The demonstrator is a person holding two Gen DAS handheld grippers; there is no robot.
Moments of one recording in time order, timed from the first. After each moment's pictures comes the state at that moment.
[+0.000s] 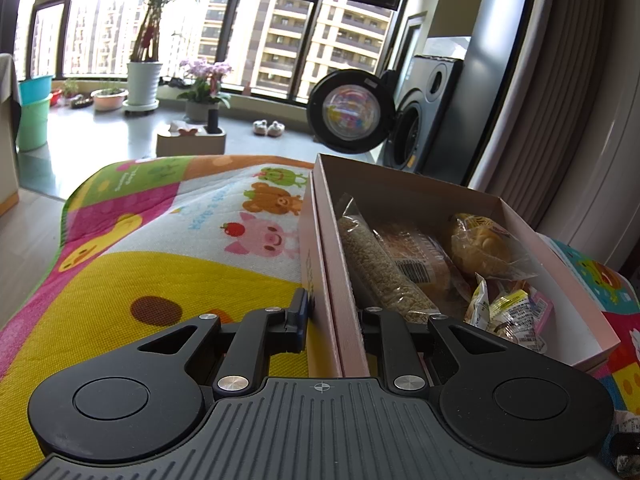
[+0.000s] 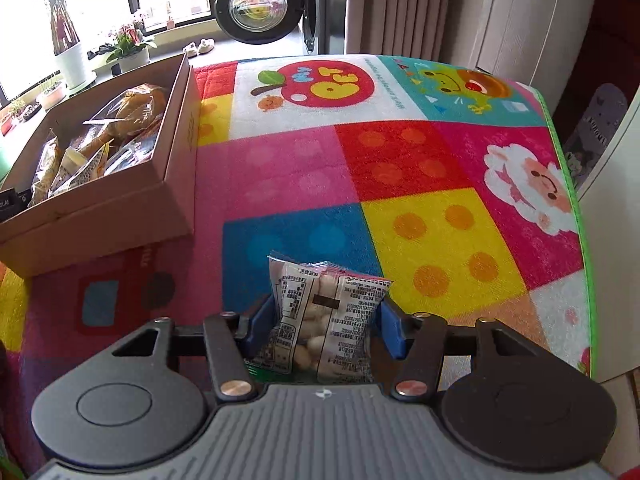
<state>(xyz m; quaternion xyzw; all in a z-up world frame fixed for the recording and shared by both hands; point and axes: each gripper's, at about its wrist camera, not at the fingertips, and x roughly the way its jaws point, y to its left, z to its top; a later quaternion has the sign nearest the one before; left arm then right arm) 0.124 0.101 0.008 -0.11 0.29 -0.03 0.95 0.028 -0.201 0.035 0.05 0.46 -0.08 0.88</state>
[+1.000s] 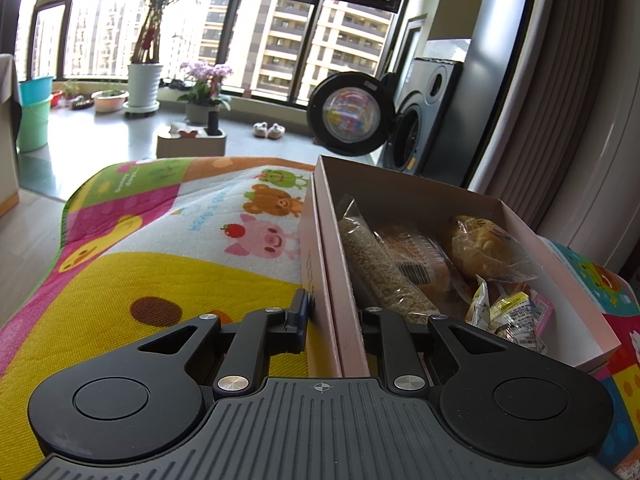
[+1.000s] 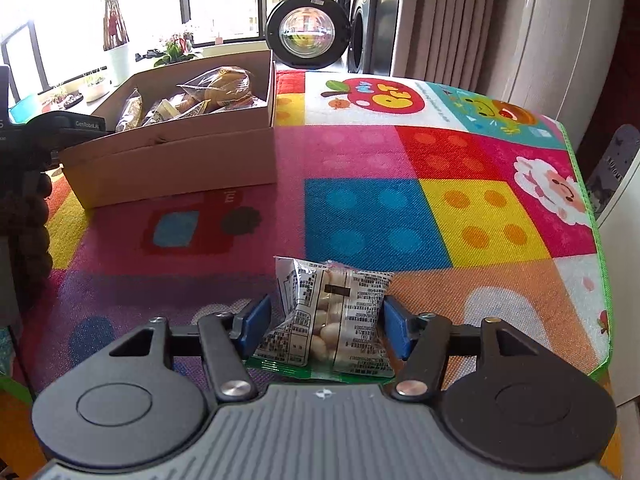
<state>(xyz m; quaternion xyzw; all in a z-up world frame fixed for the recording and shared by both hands) 0.125 0.102 0.008 -0.11 0.29 -0.03 0.95 -0.033 -0.155 0.028 0.00 0.41 -0.03 0.91</state>
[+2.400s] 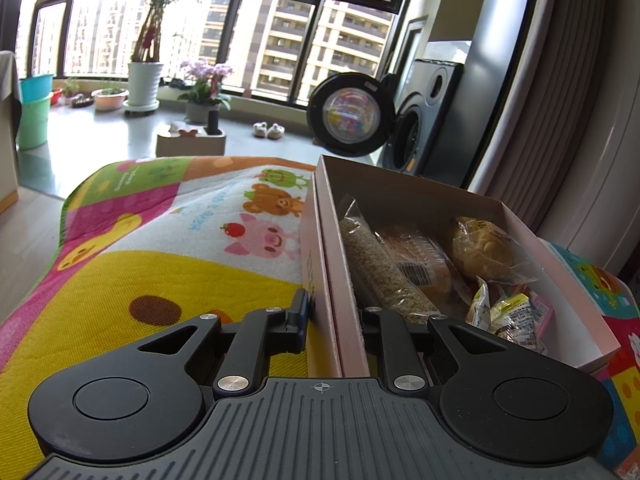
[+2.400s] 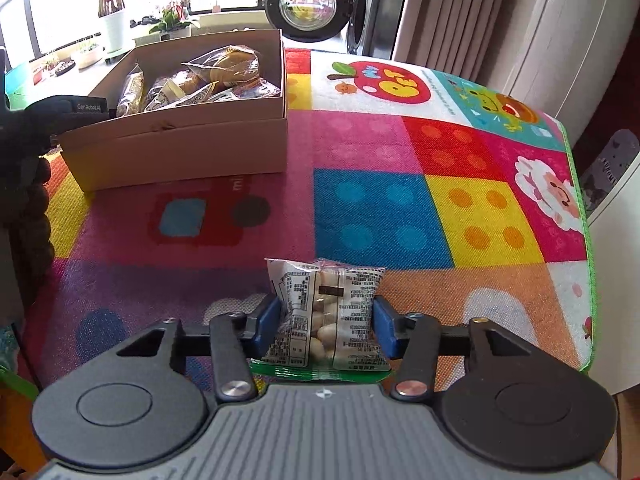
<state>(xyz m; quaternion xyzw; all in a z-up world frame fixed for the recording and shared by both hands) 0.125 0.103 0.008 -0.12 0.29 -0.03 0.95 -0.020 -0.139 0.045 -0.02 0.46 -0.04 0.89</state>
